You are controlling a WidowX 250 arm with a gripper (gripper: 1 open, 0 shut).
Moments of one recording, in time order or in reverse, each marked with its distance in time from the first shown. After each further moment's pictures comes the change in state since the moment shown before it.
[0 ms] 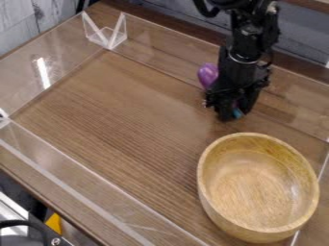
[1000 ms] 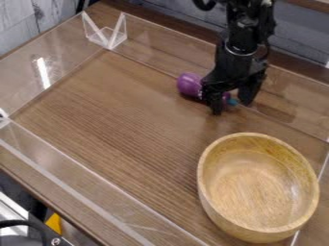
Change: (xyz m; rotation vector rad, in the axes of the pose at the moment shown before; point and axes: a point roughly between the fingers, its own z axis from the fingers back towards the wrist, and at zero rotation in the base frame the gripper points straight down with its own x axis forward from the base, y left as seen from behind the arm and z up) arm -0.006 -0.009 0.003 -0.012 -0.012 -0.121
